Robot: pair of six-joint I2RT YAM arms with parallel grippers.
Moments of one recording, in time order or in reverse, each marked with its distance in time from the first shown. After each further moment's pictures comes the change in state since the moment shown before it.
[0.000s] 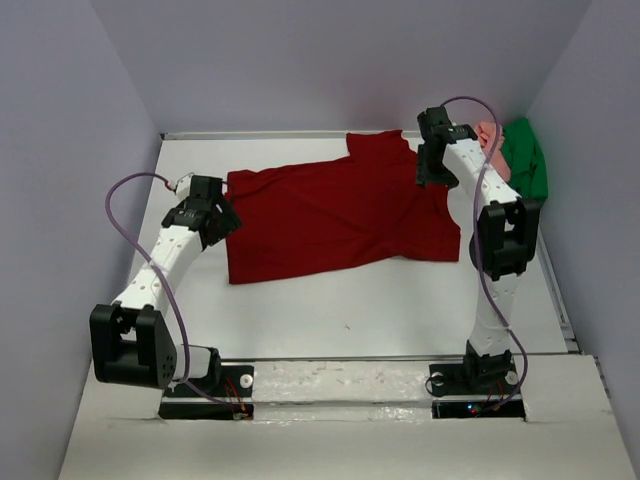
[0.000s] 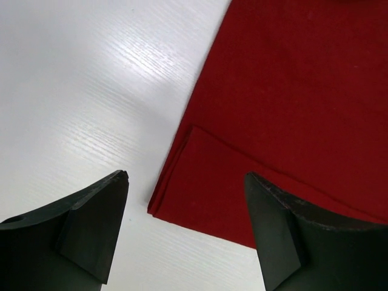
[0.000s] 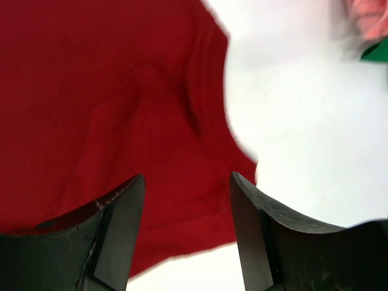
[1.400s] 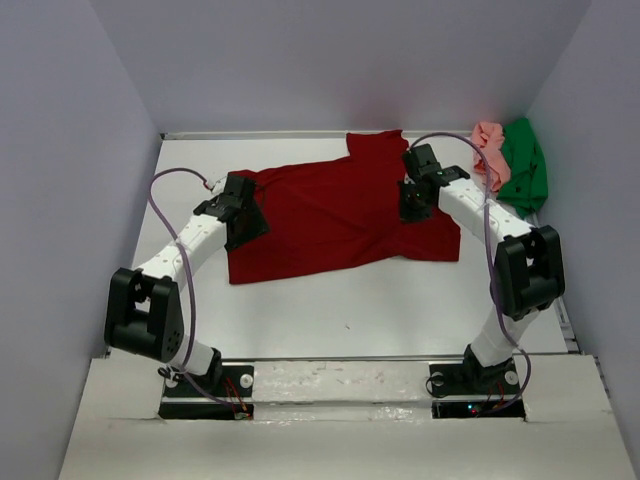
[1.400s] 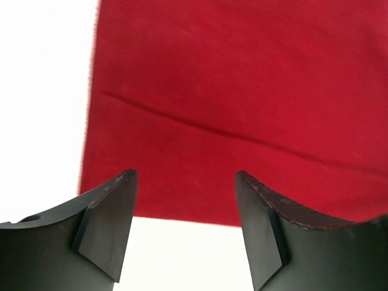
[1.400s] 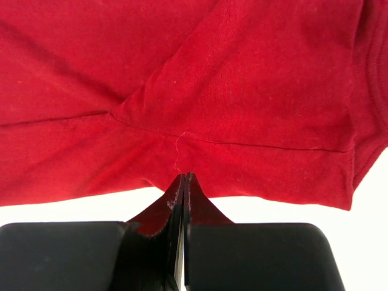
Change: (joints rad) left arm -0.163 0.133 0.026 0.056 0.119 -0.053; right arm 0.168 -0.400 -0.597 0.266 -0.298 0.045
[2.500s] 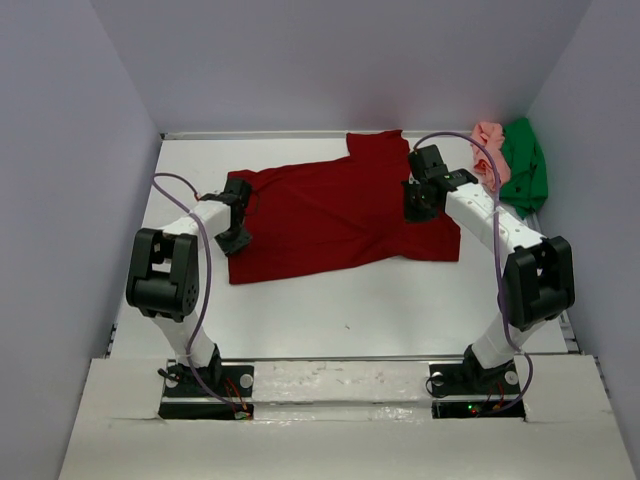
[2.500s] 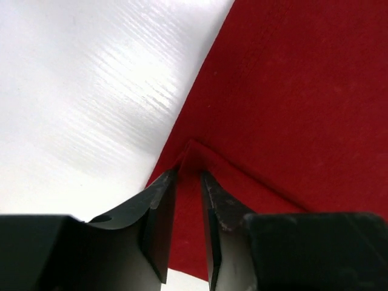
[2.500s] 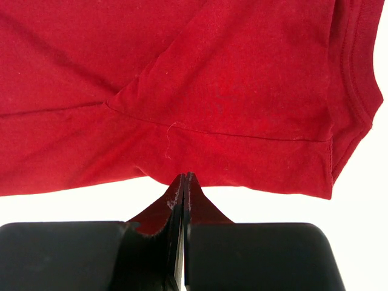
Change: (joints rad) left arm 0.101 0.275 0.064 -0.092 -0.143 -0.065; right arm 0.000 -0.088 -0.043 0.006 0.025 -0.033
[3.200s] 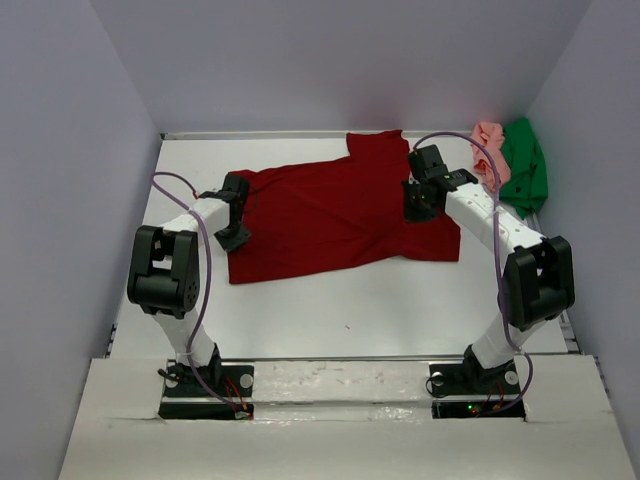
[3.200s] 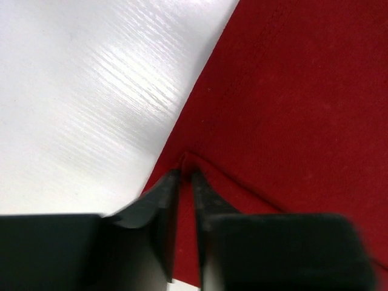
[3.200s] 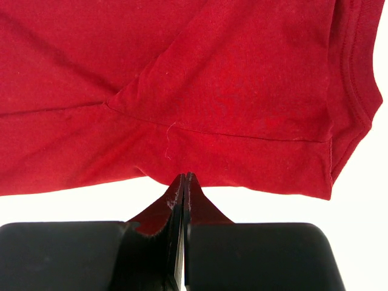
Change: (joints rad) left arm 0.019 0.027 0.031 0.008 0.010 0.005; right arm 0.000 0.000 0.000 0.000 0.000 -0.006
